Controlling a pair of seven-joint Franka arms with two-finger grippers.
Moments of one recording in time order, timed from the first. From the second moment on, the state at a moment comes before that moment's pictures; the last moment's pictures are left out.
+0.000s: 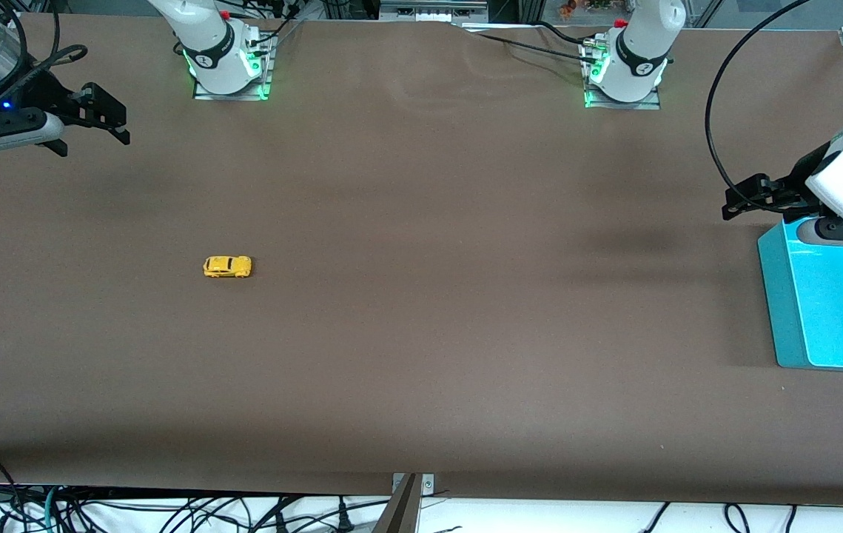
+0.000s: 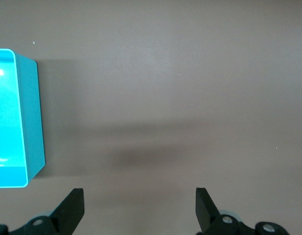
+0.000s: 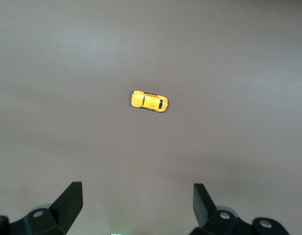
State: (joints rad) left arm 0.01 0.10 -0.03 -1.58 -0.05 1.61 0.01; right arm -0.15 -0.21 0.21 -1.86 0.08 1.66 -0.16
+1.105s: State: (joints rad) left arm 0.00 0.11 -0.03 -1.58 -0.05 1.61 0.31; right arm -0.15 -0.19 0.21 -1.89 0.08 1.63 -0.20
